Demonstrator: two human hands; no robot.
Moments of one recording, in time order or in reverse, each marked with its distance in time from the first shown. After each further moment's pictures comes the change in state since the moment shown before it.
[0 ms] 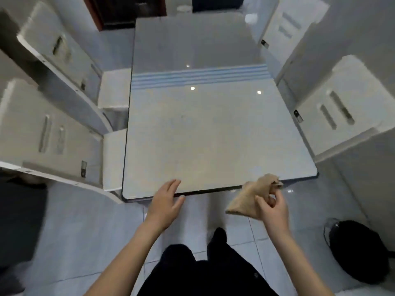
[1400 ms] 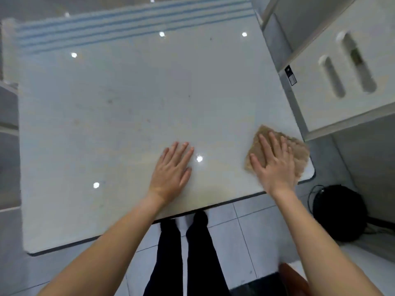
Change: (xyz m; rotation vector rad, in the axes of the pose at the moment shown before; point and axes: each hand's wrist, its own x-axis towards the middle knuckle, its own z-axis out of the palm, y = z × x) left_hand 0.234 0.063 0.153 0.454 -0.079 0.380; right_hand 0.303 0.096 -0.046 -1.137 0.033 -0.315
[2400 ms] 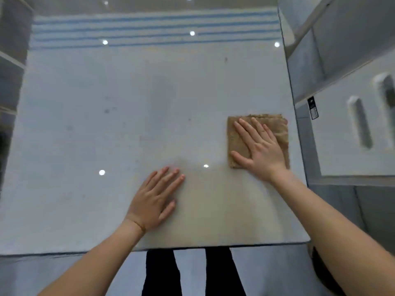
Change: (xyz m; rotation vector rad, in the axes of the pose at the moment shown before) left_hand 0.011 0.002 0.002 -0.007 0.018 0.003; right_hand 0.167 -0.028 -0.020 -0.076 -0.115 -0.619
